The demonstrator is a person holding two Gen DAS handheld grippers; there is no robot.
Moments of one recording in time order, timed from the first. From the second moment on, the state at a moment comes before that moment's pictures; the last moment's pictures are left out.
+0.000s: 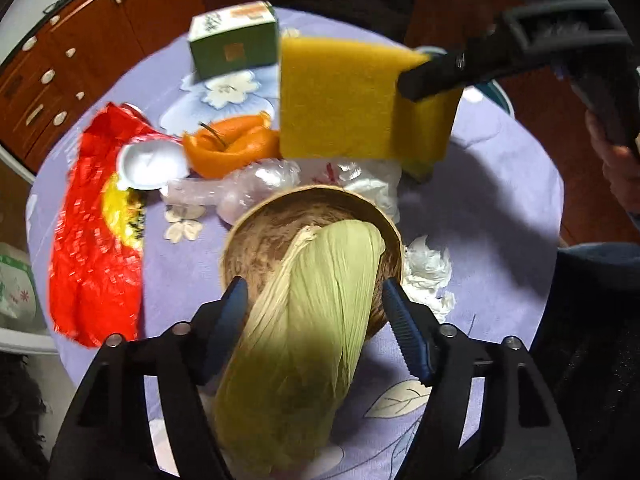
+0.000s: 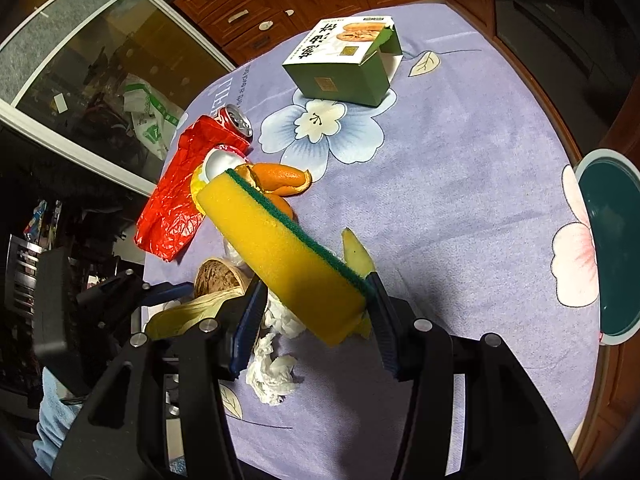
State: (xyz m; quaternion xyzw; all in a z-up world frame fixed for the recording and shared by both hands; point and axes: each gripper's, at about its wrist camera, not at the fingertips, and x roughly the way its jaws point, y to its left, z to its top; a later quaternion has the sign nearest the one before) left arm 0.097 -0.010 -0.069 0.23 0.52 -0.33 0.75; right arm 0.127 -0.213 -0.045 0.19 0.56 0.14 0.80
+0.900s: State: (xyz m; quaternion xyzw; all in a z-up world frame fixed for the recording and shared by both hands) left arm 0.087 -0.044 0.009 0.06 0.49 -0.28 0.82; right arm 0.095 -0.297 -0.026 0.28 0.49 0.13 0.81
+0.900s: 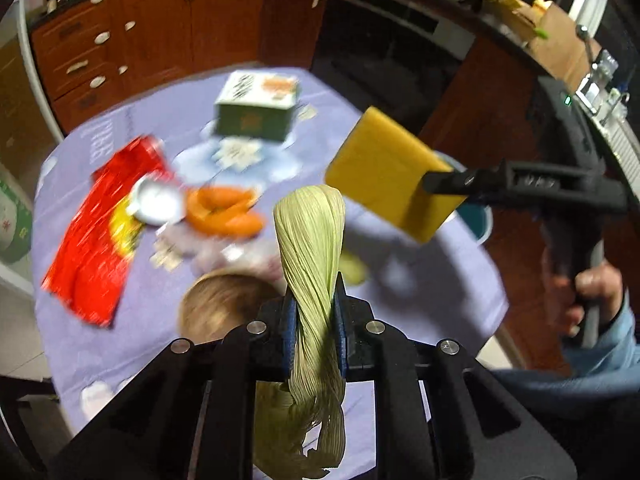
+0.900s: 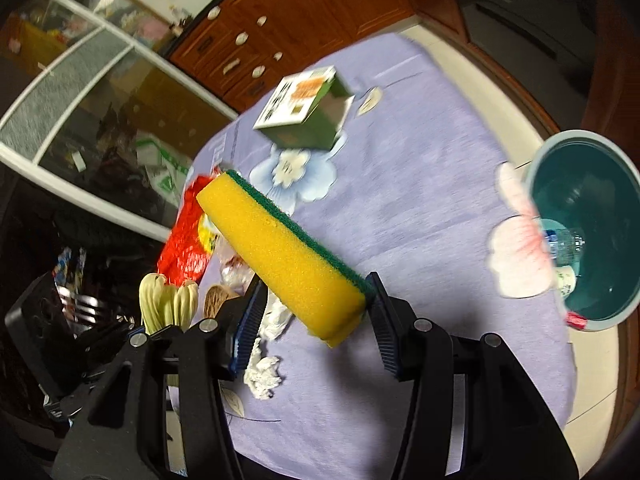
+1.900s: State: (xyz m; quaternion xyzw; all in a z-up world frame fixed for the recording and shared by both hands) left arm 0.140 -0.399 -0.078 0.12 0.54 -0.39 0.73; right arm 0.022 -0.592 -0.102 0.38 0.47 -0.12 0.79
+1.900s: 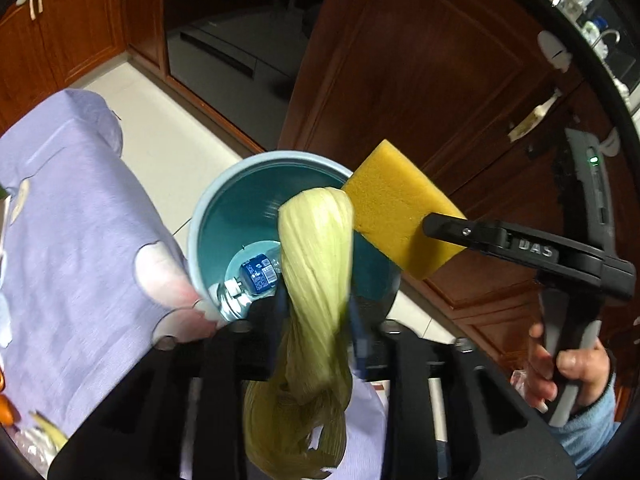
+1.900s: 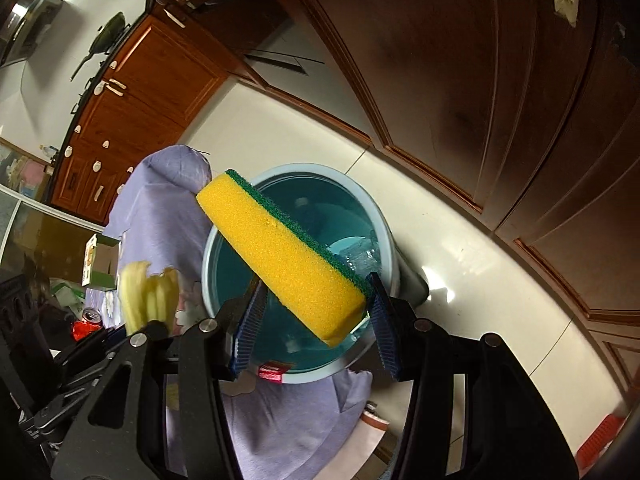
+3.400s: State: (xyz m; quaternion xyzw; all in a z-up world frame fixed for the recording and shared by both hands) left arm 0.107 -0.285 -0.028 0.04 0.51 -0.34 0.79; right arm 0.037 -0.518 -0.062 0.33 0.49 -0.12 0.80
